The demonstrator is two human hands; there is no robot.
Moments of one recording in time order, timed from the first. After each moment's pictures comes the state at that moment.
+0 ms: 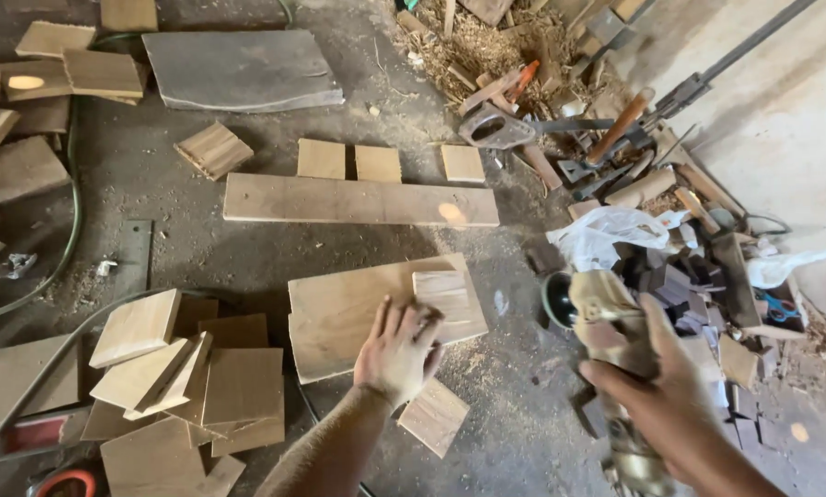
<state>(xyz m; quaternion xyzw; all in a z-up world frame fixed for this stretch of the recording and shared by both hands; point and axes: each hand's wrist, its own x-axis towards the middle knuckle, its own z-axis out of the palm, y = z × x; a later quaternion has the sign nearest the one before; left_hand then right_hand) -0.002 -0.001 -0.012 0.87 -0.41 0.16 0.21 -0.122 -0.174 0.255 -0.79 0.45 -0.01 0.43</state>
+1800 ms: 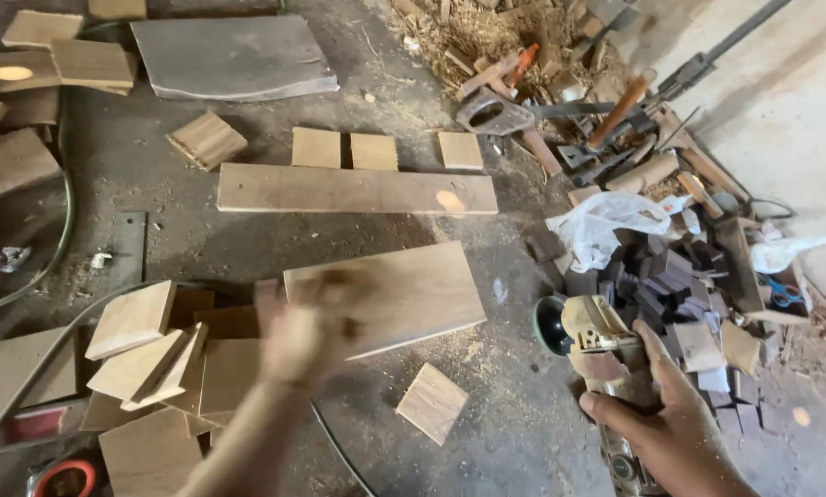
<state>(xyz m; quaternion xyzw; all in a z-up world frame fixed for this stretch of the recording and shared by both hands) 0.028 0.092 0.113 0.60 0.15 -0.26 0.74 -0.177 -0.199 0.222 -0.83 0.41 -0.01 0.37</state>
